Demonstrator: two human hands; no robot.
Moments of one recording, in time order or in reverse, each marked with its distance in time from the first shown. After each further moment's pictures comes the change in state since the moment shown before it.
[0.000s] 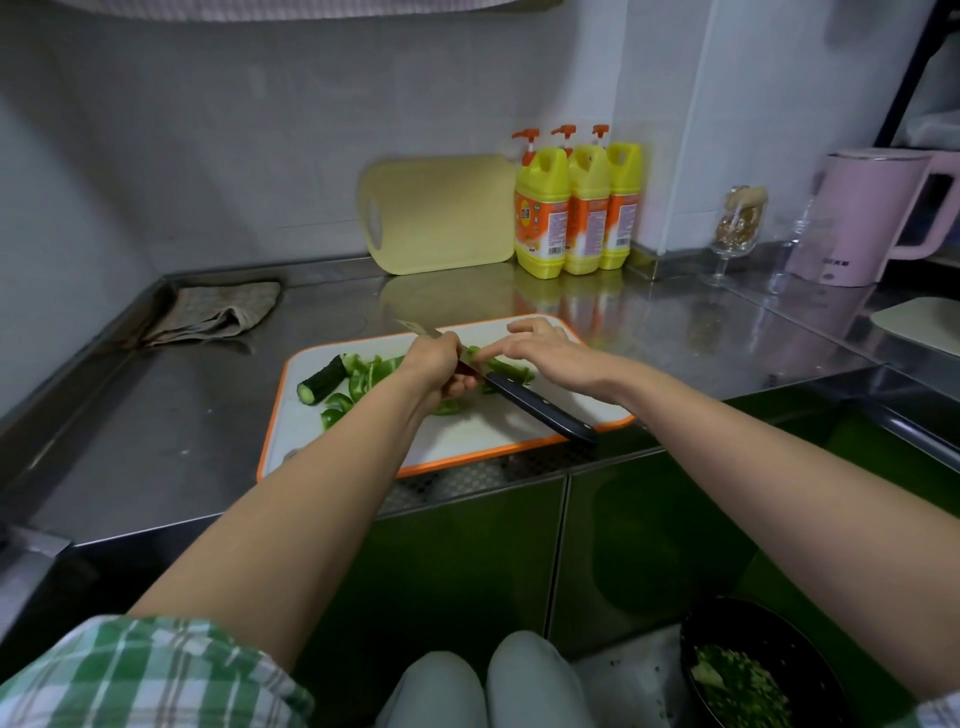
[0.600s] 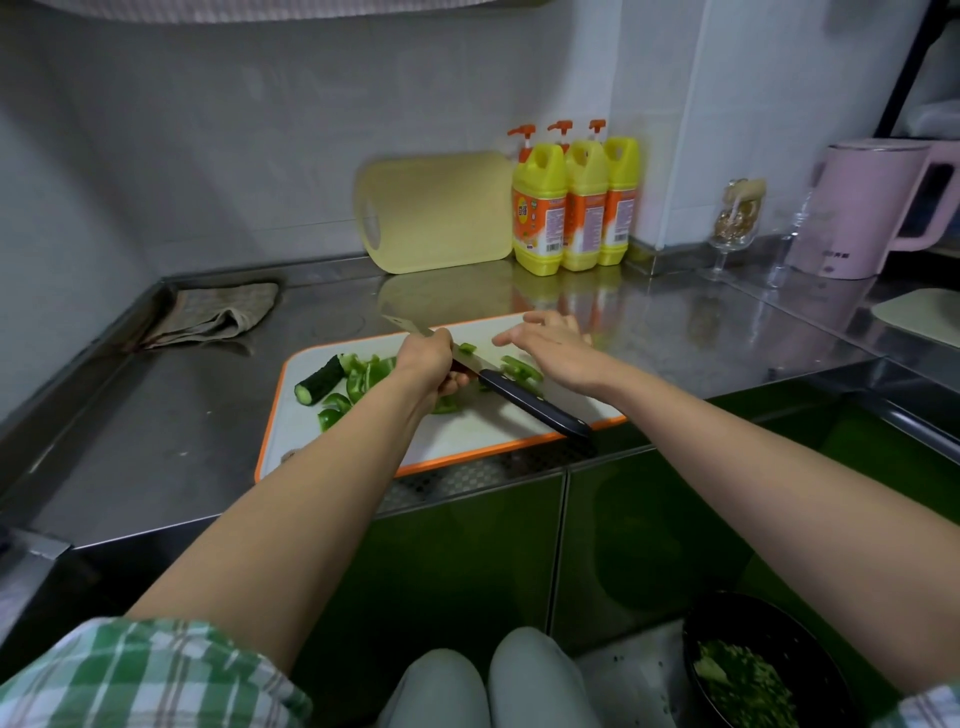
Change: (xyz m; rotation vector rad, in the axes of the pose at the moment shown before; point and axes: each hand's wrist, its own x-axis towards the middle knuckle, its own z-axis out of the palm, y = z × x) left_hand 0.004 -0.001 0.003 -0.002 0.109 0.014; right_hand 0.008 0.014 0.002 -0.160 0.150 0.062
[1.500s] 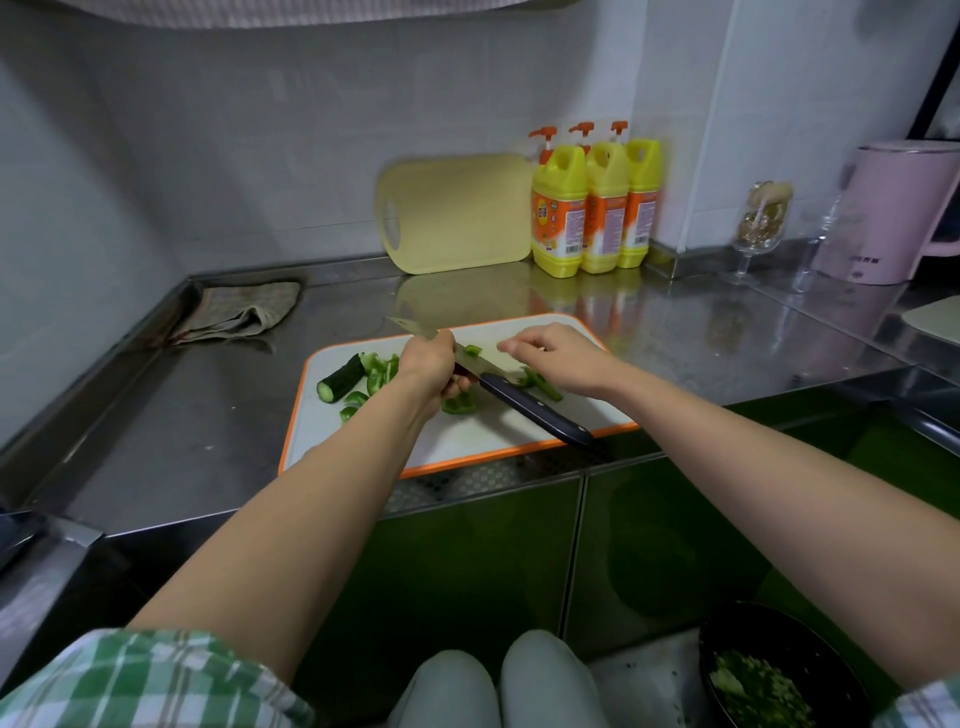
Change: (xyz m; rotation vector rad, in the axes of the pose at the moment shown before) left_hand -0.008 -0.001 -0.019 -0.012 0.016 0.010; right_hand 0.020 0.002 0.013 0.023 -0.016 -0.213
